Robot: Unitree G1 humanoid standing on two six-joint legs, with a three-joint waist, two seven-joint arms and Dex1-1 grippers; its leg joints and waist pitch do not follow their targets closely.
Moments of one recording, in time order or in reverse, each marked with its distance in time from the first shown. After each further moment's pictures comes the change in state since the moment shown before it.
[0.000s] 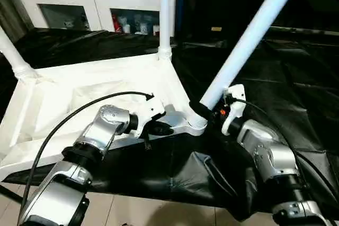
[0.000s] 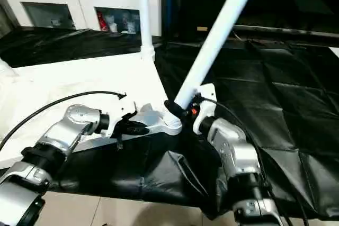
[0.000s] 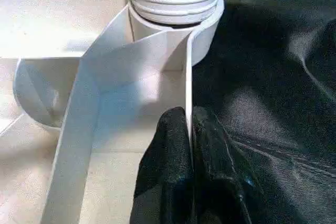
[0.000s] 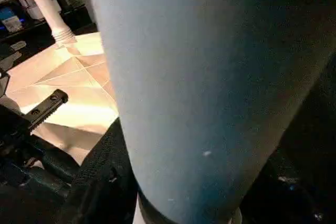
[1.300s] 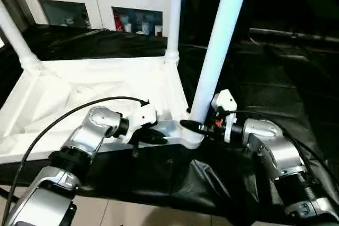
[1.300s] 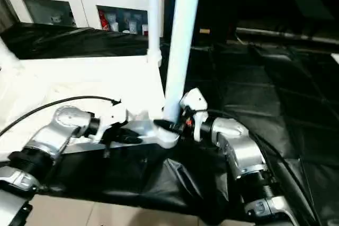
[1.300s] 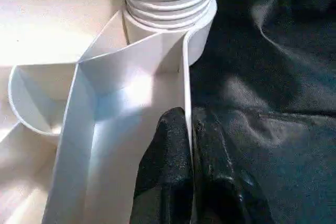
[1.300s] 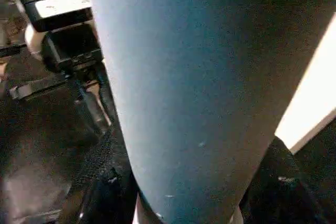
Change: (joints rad) left arm 0.054 0.083 -0.015 -0.071 -0.001 -0.097 -0.200; right arm -0.002 -0.130 0.170 -0.027 -0.081 -0.078 0.326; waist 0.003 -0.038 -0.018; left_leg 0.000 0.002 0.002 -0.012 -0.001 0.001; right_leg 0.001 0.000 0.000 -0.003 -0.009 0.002
